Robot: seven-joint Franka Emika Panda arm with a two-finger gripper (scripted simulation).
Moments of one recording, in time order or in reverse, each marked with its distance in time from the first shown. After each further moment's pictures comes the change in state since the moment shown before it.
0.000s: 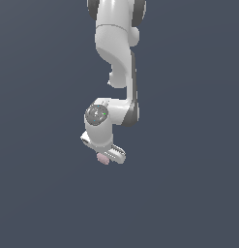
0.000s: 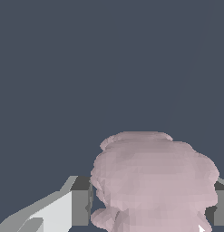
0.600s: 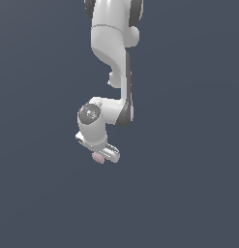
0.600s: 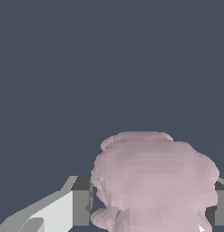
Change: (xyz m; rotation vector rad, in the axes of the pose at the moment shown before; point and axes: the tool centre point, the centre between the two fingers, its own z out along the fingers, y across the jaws) arm 0.006 0.023 0.003 0.001 0.000 -0.002
